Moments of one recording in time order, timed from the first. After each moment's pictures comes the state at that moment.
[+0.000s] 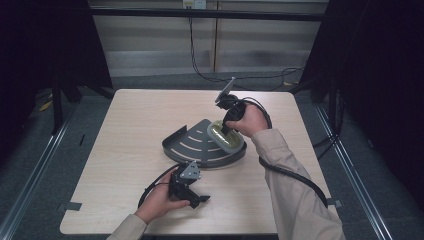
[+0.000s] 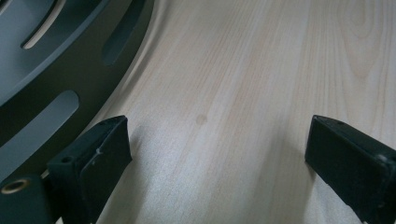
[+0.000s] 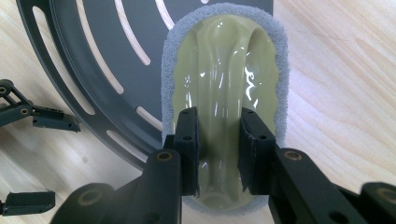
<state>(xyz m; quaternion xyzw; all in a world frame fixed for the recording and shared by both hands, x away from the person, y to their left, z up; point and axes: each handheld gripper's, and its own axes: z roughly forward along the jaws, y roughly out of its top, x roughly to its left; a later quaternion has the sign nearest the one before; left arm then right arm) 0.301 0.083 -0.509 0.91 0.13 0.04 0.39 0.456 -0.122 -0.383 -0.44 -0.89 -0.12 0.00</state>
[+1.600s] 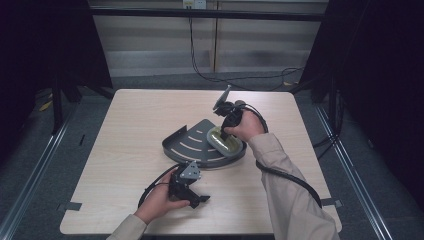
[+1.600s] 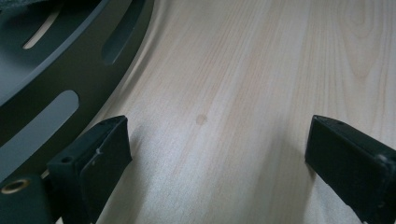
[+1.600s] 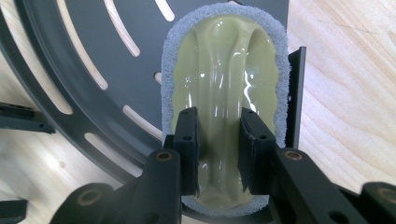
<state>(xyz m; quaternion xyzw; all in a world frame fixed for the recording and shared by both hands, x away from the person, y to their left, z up) 0.301 0.083 -0.509 0.91 0.13 0.04 0.38 0.459 -0.118 -0.414 -0.42 -0.90 -0.10 0.01</state>
